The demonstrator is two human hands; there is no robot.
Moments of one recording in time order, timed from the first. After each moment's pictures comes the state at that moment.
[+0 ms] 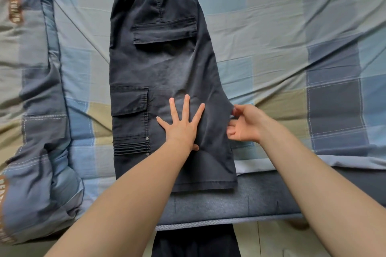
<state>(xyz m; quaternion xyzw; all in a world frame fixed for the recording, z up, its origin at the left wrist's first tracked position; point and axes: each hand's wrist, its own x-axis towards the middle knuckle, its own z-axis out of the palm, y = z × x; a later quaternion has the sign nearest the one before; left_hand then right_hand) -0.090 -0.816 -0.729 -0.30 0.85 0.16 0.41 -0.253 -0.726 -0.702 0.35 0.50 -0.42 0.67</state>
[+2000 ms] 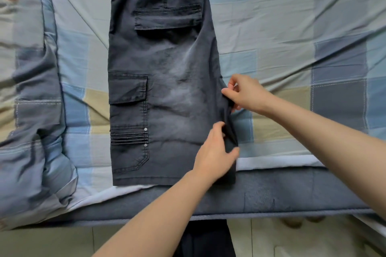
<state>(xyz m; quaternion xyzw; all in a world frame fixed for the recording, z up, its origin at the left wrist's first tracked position) -0.095 -0.722 -0.697 -0.44 0.70 0.55 0.14 -0.275 -0.760 -0.682 -0.32 0.82 -0.14 0.46</state>
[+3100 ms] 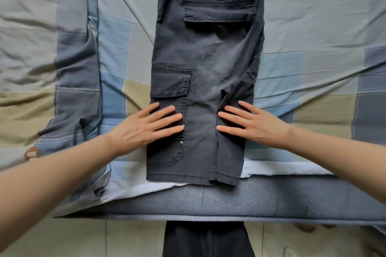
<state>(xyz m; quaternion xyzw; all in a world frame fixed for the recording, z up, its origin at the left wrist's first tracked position) 0.105 -0.946 -0.712 0.06 0.98 0.05 0.18 -0.208 -0.738 -0.729 -0.86 0.47 0.16 0.13</state>
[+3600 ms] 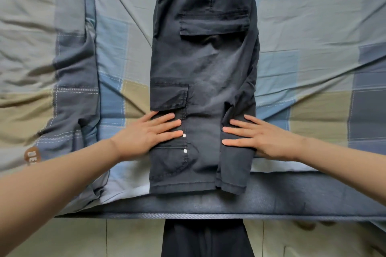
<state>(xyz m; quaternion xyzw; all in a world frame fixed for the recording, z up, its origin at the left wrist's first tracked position) 0.101 -0.928 -0.712 0.03 0.95 0.16 0.25 -0.207 -0.710 -0.709 -0.79 0.48 0.11 0.37</state>
